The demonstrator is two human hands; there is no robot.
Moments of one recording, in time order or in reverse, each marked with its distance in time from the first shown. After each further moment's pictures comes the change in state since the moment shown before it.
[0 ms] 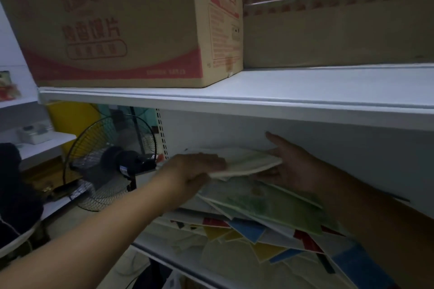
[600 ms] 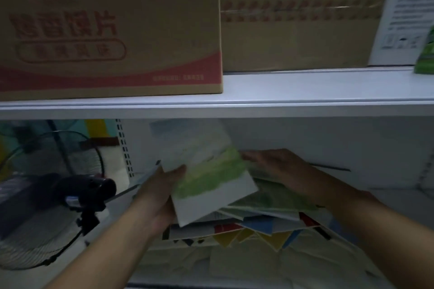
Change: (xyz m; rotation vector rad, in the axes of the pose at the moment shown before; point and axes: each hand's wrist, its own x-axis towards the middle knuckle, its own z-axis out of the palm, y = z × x) left_hand -0.003 -0.024 -0.013 -1.550 0.091 -0.718; right_hand -0.043 0.026 0.032 -0.823 0.250 -0.452
